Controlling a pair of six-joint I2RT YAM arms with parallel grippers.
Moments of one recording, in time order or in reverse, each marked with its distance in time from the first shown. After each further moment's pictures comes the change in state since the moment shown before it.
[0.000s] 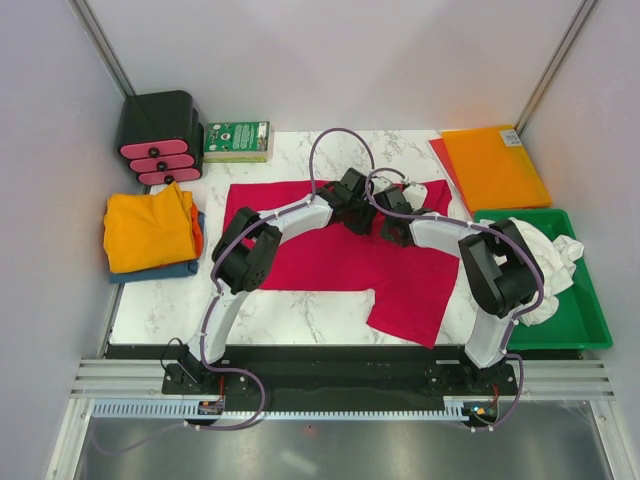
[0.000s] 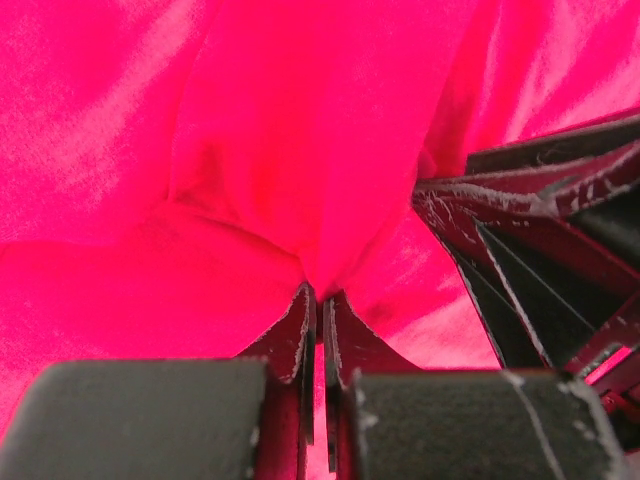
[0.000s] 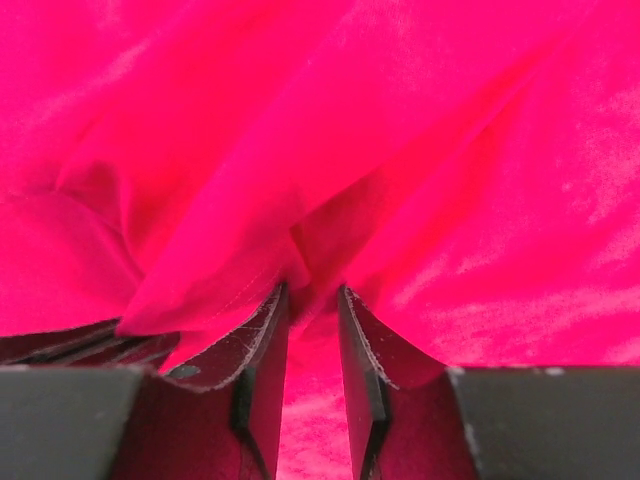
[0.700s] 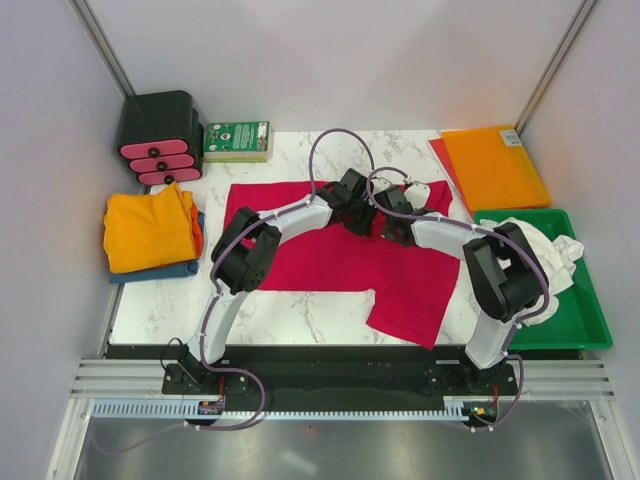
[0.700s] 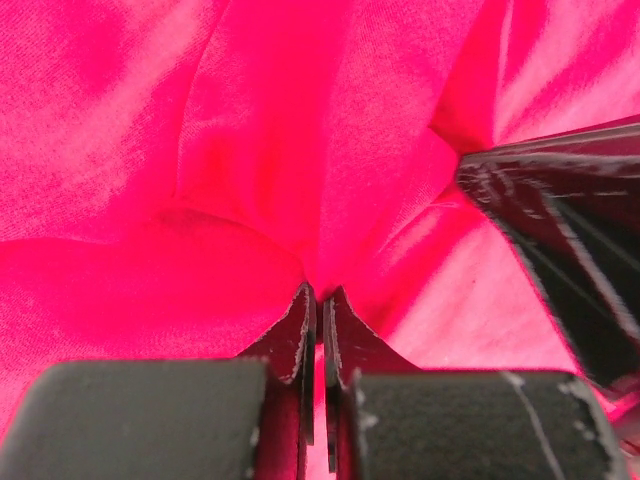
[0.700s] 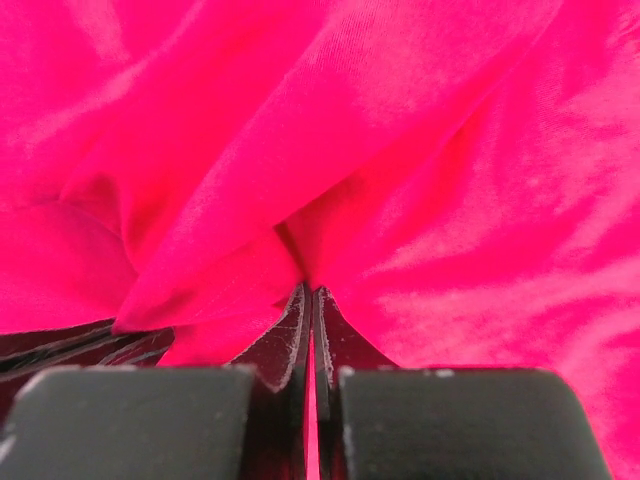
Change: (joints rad) left arm 0.000 -0.008 -0.013 0.000 0.007 0.000; right arm 0.006 -0.027 0.000 -0.039 0.047 0.013
